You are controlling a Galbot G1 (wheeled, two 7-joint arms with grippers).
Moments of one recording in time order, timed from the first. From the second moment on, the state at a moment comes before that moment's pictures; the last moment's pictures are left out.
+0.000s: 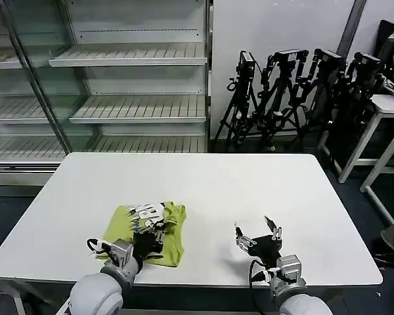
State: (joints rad) left arm 1.22 -1.01 -0.20 -2.14 -0.43 0.57 -0.13; right arm -1.38 1.19 0.28 2.23 0.25 -0.50 0.24
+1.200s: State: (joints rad) left arm 1.31 -1.02 -0.53 -1.96 -0.66 0.52 -0.17; right arm -1.37 1.19 0.27 2.23 0.25 -0.50 0.23
